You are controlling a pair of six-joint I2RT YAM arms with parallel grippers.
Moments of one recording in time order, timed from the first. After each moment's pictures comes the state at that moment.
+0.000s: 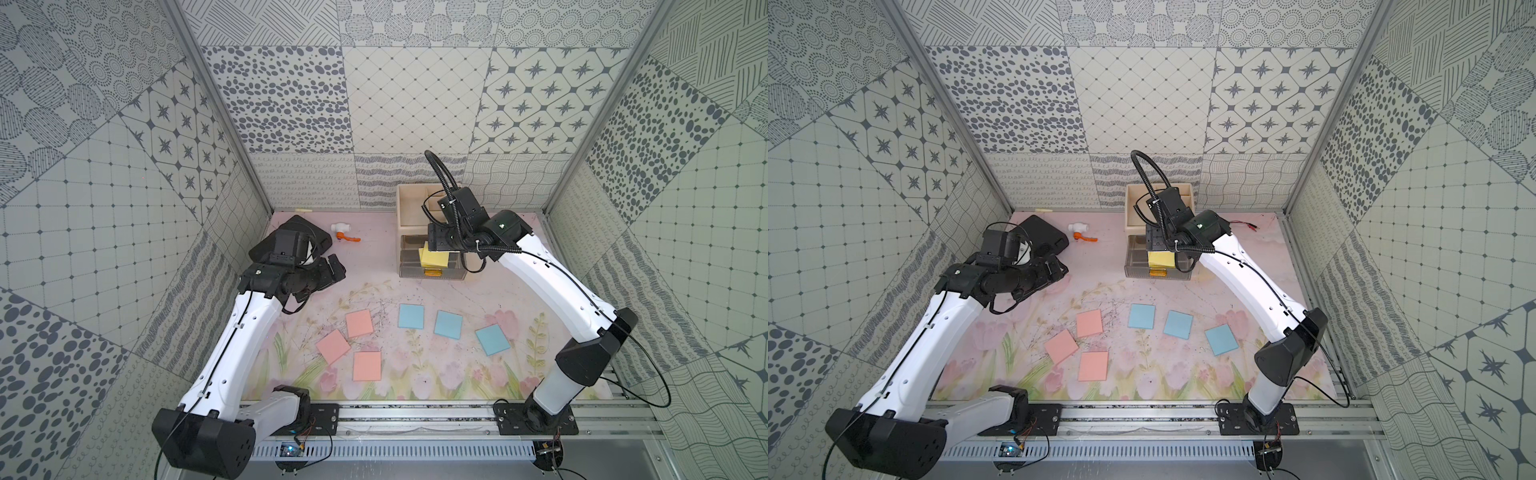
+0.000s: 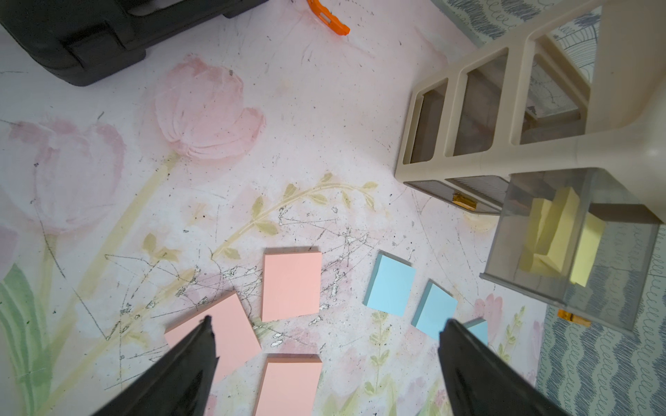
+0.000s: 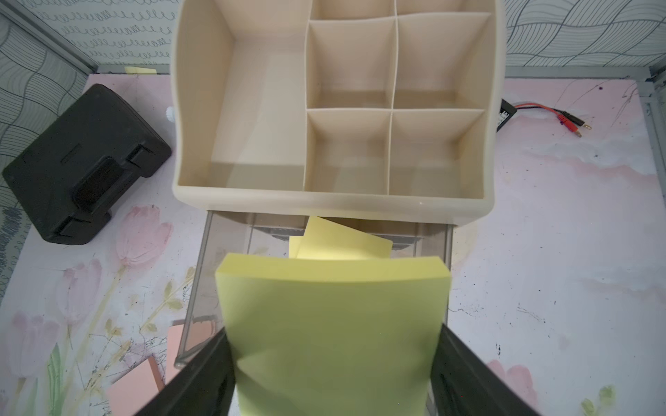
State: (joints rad) left arm -0.18 1.16 1.22 -1.00 0.17 -0.60; right arm 0.68 1.70 1.90 -1.07 0.32 0.49
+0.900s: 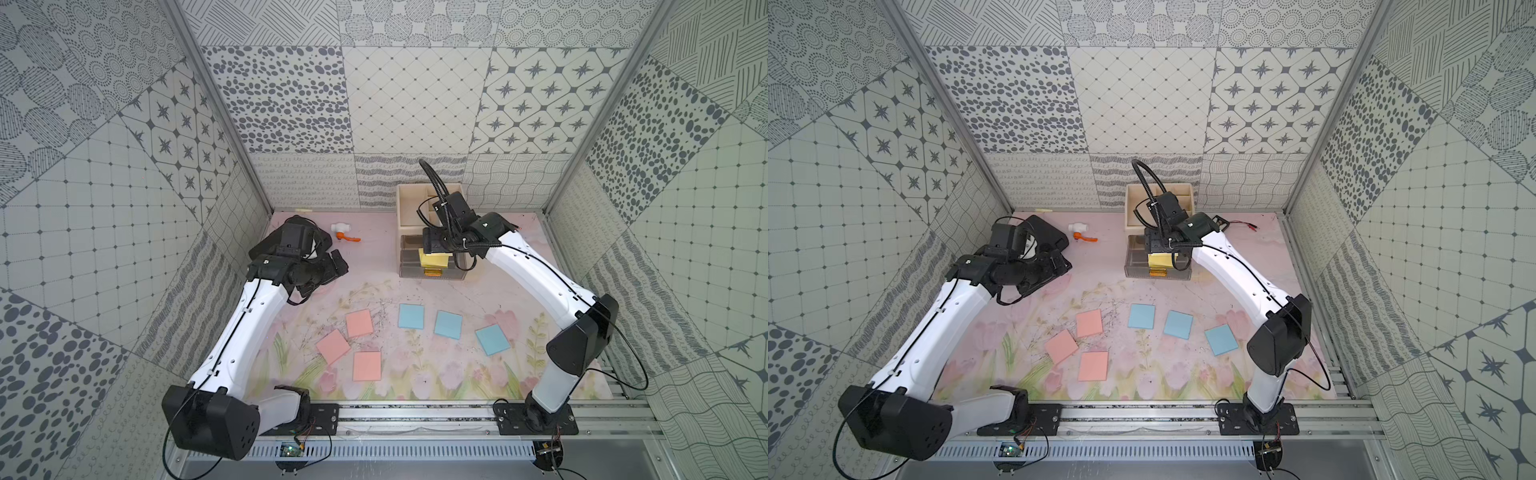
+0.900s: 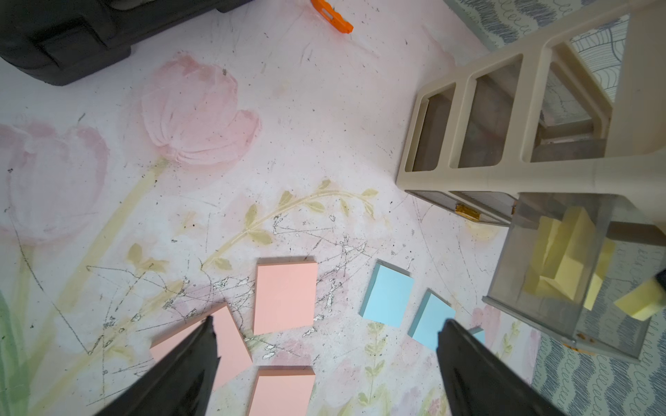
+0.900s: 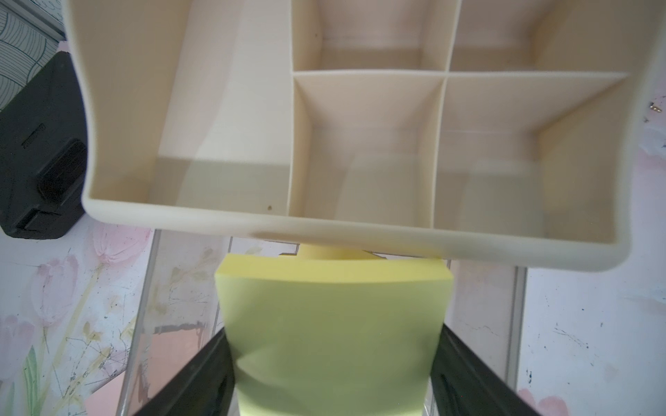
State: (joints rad) left arm -0.18 1.24 1.24 -0.96 0.18 -0.62; right arm 0.64 1.76 1.83 -0.98 0.23 0.46
